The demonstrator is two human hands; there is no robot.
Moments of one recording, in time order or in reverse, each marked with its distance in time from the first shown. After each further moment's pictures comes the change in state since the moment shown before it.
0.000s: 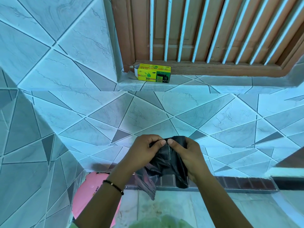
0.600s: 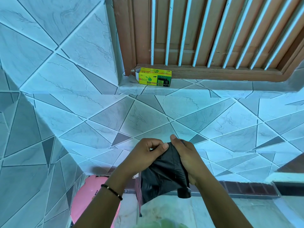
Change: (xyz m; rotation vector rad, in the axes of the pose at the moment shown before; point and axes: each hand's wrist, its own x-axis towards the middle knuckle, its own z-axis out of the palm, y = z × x) left_hand -0.005 0.009 -0.003 -0.231 -0.109 -0.019; right_hand -0.005 -0.020 0.009 0.032 -0.155 0.096
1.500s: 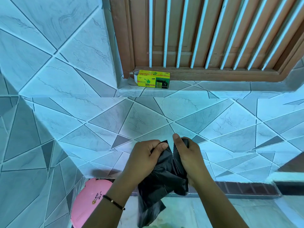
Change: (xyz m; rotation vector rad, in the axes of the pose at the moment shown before) left_hand -0.005 -0.001 0.007 0.317 0.257 0.132; right_hand -0.004 -0.006 0.003 -0.119 0.251 -0.130
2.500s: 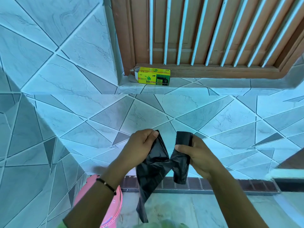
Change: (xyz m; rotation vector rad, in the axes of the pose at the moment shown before) left_hand 0.011 0.004 -0.022 0.075 -0.100 -0.098; right_hand 0.011 0.008 -0.028 0.110 -0.283 0.137
